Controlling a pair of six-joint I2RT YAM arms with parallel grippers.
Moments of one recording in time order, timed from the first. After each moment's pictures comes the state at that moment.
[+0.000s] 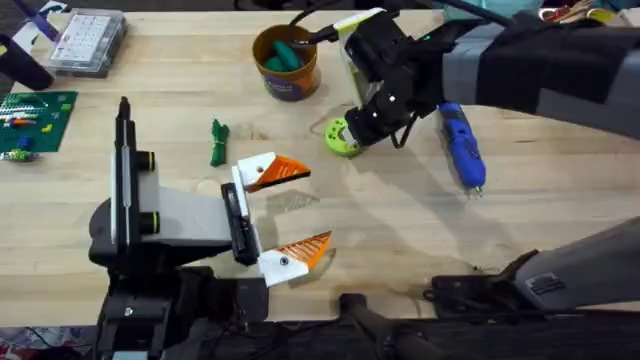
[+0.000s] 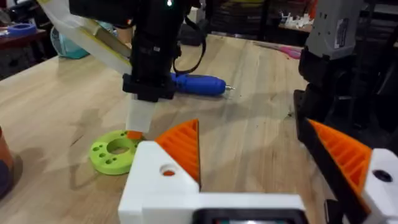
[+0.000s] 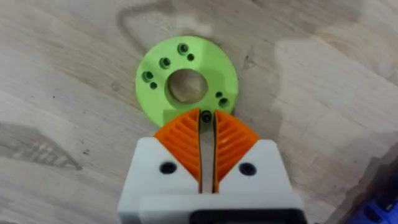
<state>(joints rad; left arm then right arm) 0.00 0.00 0.01 -0.14 1.27 0.07 0.59 1.74 1.17 -0.72 0.01 0.14</state>
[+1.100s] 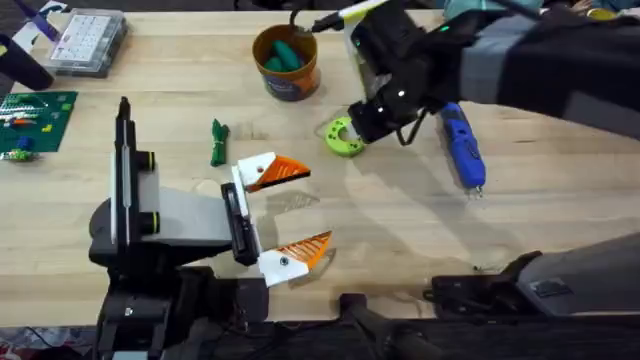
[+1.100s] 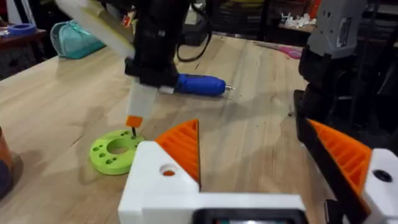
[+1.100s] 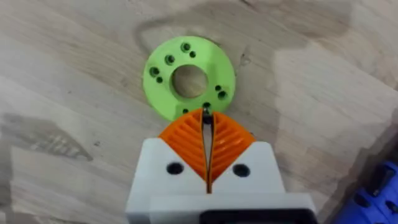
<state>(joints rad) 0.00 0.00 0.01 -0.14 1.27 0.07 0.59 1.67 1.18 -0.75 0.01 0.13</state>
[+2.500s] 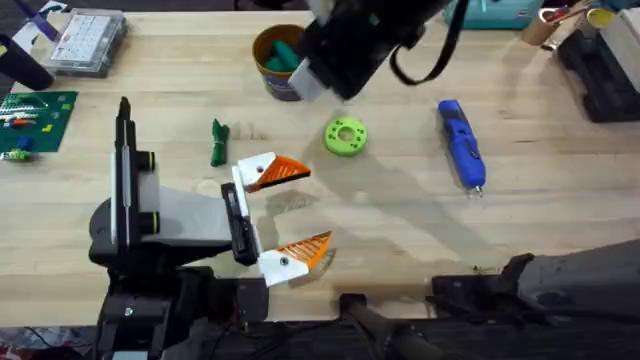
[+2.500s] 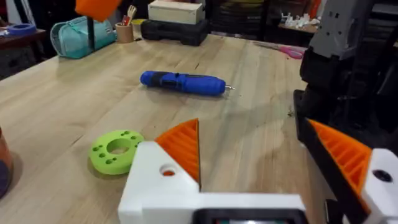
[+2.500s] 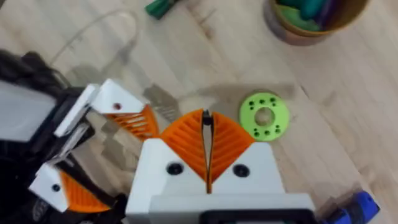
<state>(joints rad) 0.00 0.00 0.01 -0.14 1.27 0.07 0.81 1.65 1.84 -1.23 -0.11 -0.08</state>
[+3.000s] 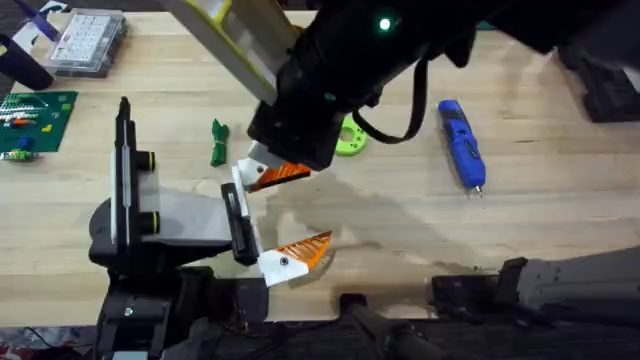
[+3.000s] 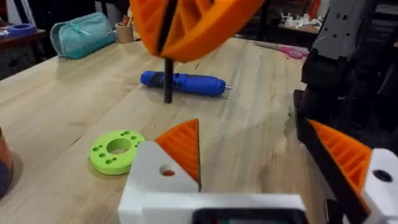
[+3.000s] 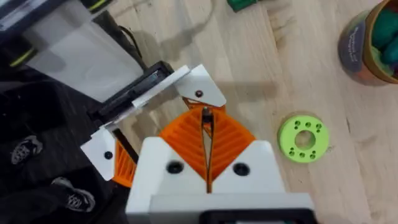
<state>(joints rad) 0.00 0.00 0.01 -0.14 1.27 0.07 1.02 1.65 1.84 -1.25 -0.14 -0.18</state>
